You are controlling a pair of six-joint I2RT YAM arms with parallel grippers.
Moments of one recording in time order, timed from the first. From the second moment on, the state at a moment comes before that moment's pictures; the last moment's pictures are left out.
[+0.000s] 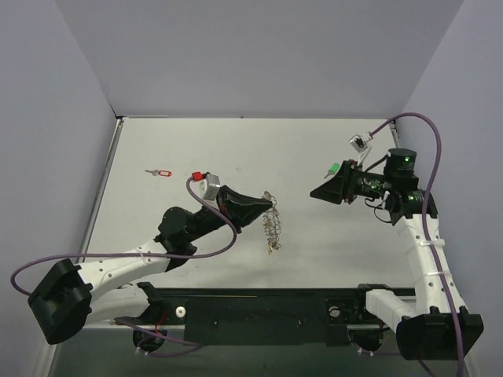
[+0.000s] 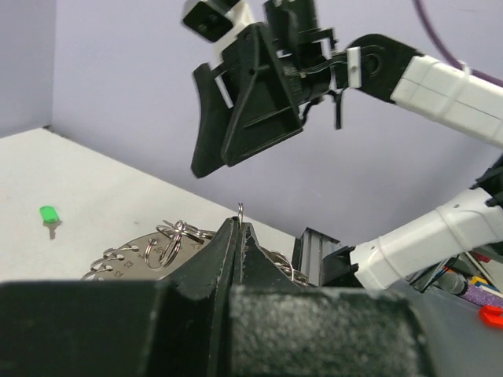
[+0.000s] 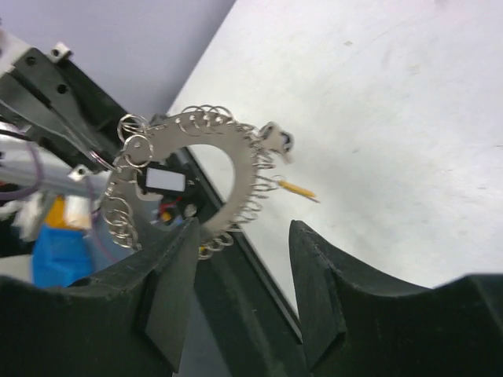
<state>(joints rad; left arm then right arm) -0.87 1.14 0.52 1.07 0.33 -0.56 0.04 1.06 1.02 -0.54 -1.09 0.26</state>
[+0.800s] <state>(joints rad) -0.65 1.44 0.96 0.34 0.33 -0.52 -0.29 0.87 0.76 -0.73 -0.89 -0.23</state>
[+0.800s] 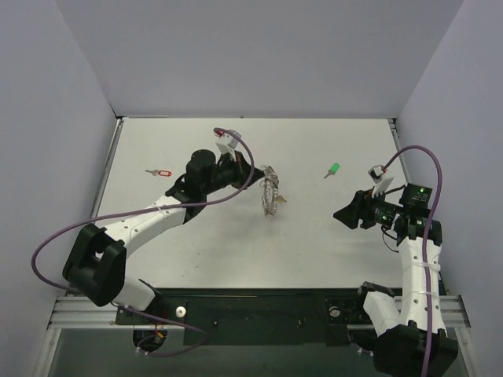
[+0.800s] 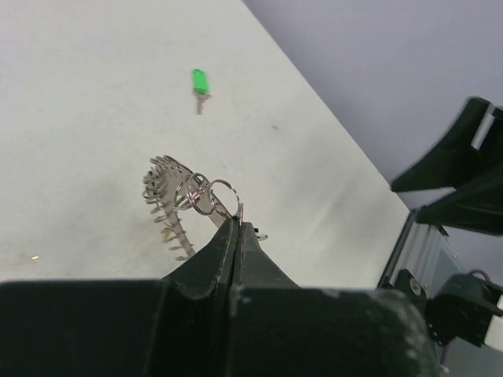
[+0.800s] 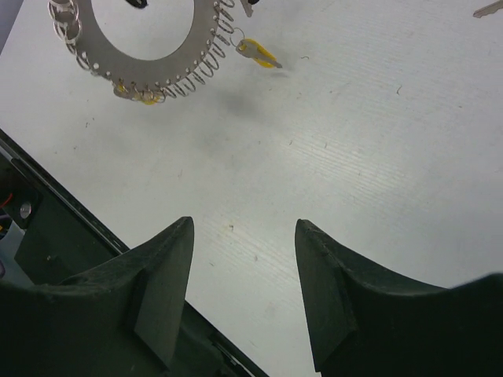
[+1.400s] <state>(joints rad) -0.15 1.04 0.52 0.16 0.10 -0.67 -0.29 0.87 0.76 -0.73 -0.88 -0.27</state>
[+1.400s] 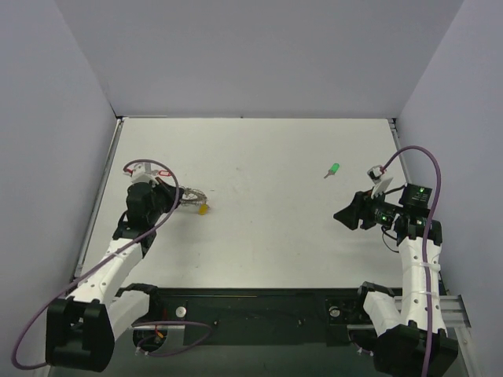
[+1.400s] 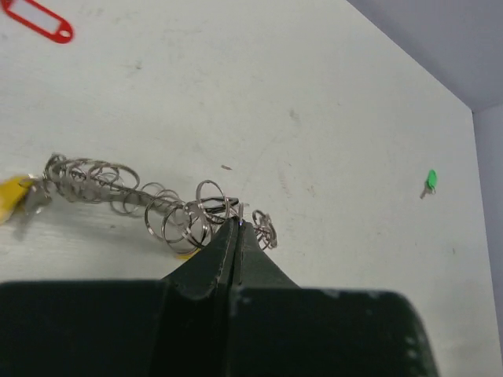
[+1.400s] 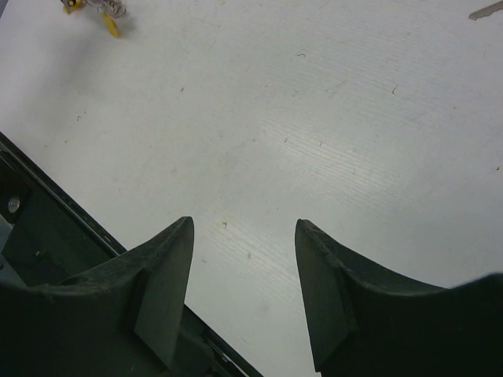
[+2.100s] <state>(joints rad) -0.12 0.64 0.34 -0.28 -0.28 -0.88 -0.26 0.87 0.76 -0.77 -0.88 -0.32</state>
